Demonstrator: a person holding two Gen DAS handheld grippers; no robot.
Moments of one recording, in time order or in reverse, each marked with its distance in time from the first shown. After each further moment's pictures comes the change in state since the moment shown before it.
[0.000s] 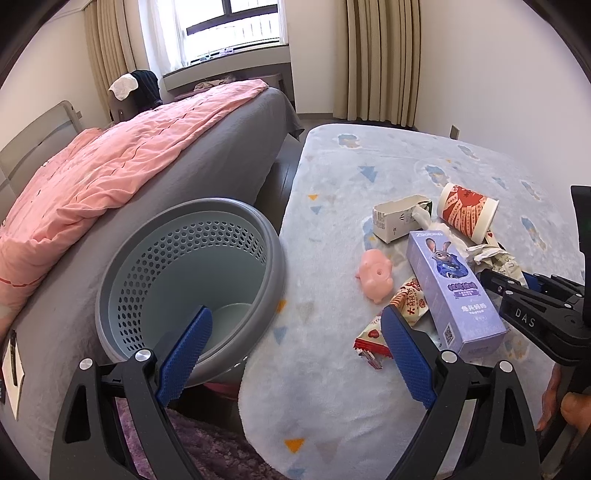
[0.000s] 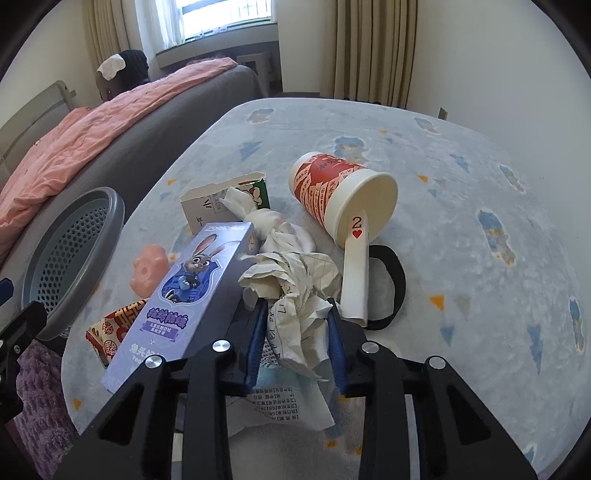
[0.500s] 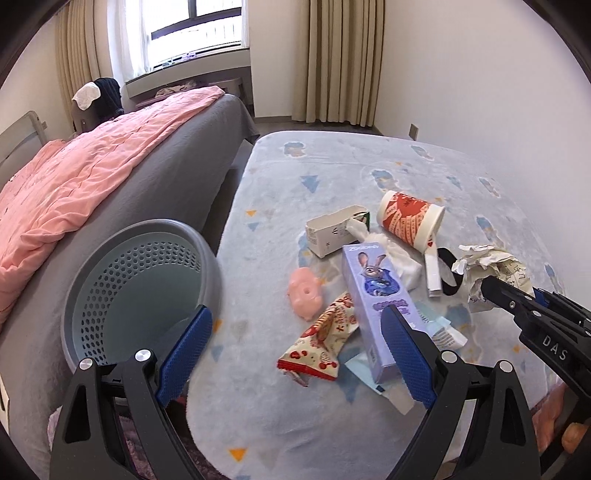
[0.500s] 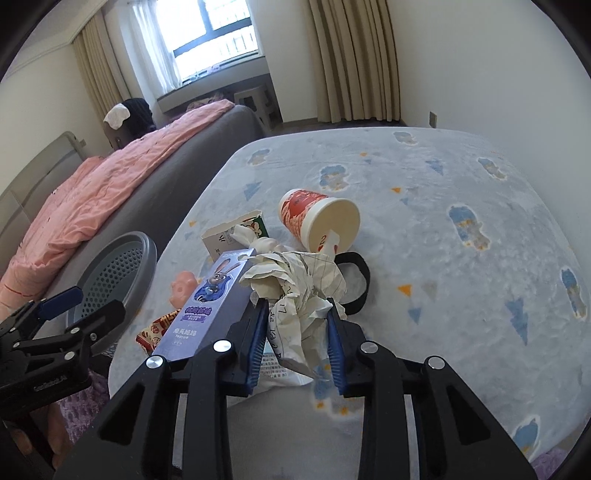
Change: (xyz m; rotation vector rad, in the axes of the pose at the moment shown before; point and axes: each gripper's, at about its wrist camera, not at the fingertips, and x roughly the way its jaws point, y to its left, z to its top) left arm -0.009 -0.041 0.019 0.058 0.001 -0.158; right arm -0.071 -0.042 -0.018 0.135 -0.117 0.088
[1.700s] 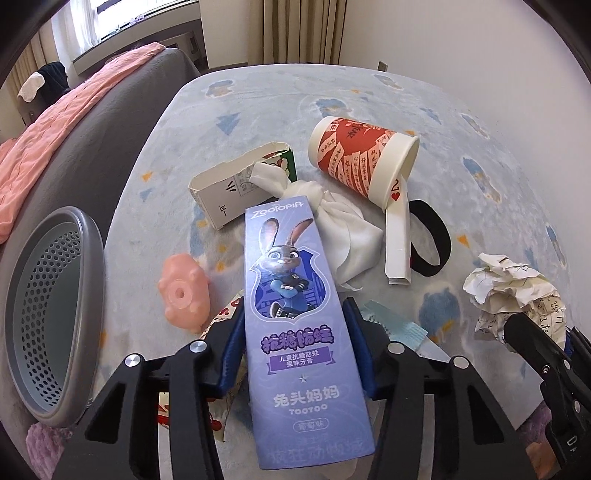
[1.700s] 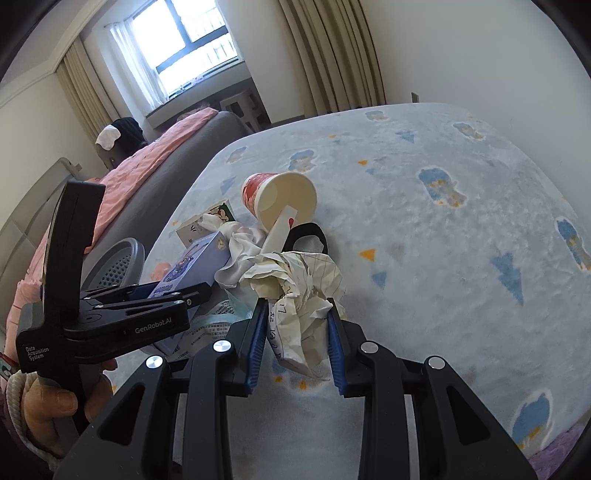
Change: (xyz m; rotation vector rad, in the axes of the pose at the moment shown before) left arm 0.094 -0.067 0.009 0.085 0.228 -0.086; right arm 0.006 -0.043 -0.027 0.093 0.006 0.037
